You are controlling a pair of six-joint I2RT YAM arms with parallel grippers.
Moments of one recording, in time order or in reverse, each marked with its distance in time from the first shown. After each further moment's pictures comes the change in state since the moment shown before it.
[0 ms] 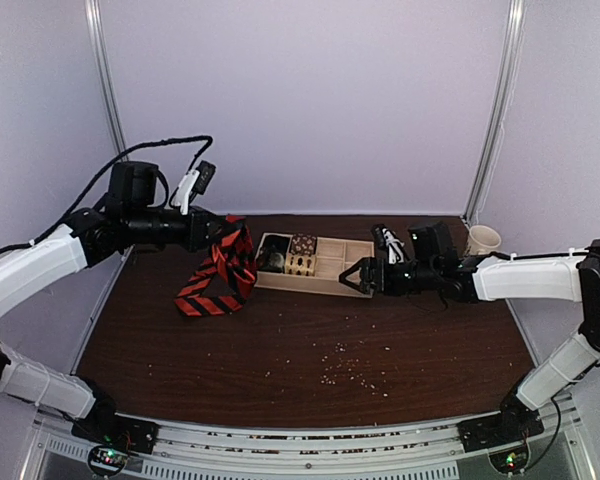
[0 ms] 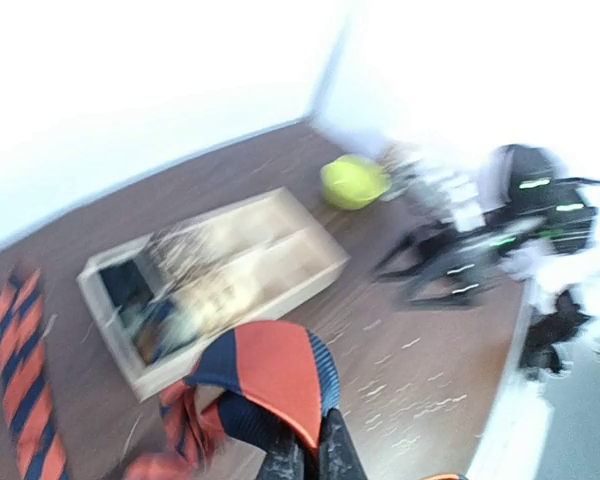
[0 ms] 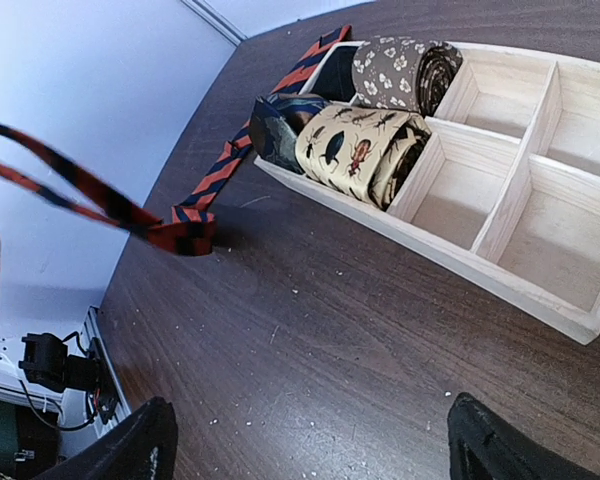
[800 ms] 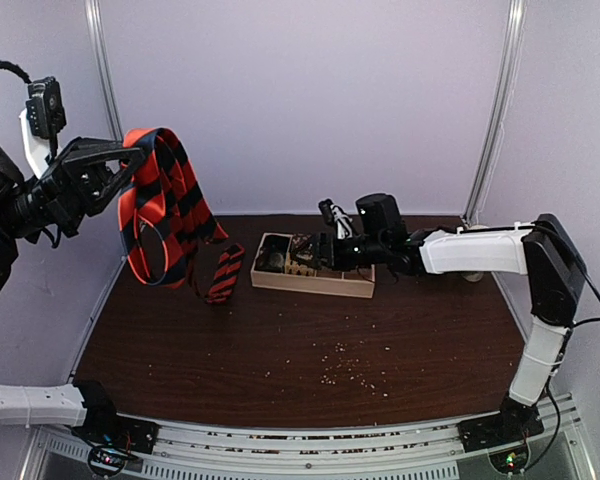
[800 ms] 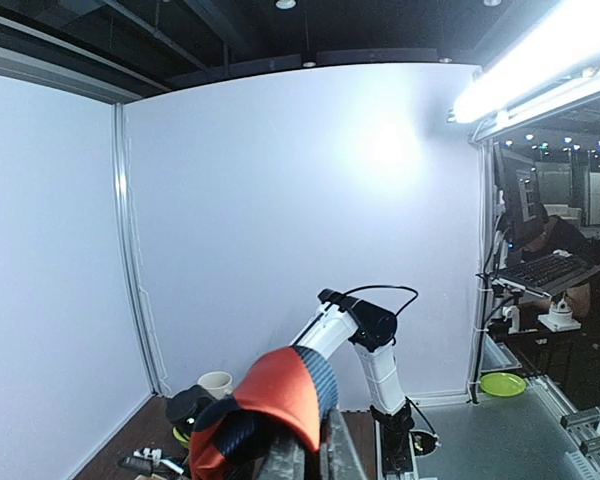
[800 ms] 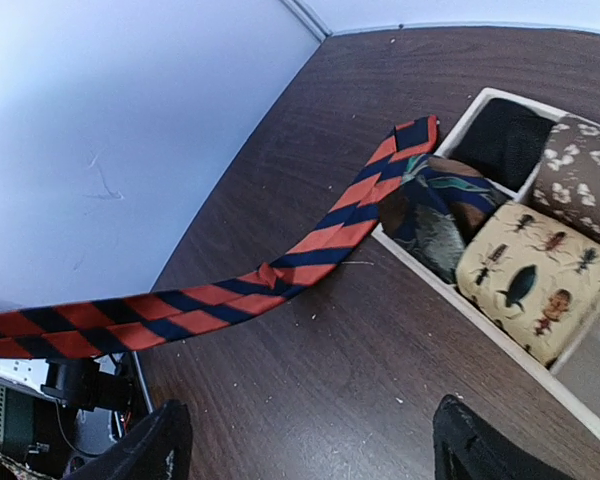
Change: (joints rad) left arm -0.194 -0.415 0.138 0.239 0.261 -0.035; right arm 0.109 0.334 0.423 0.005 -0.051 0.003
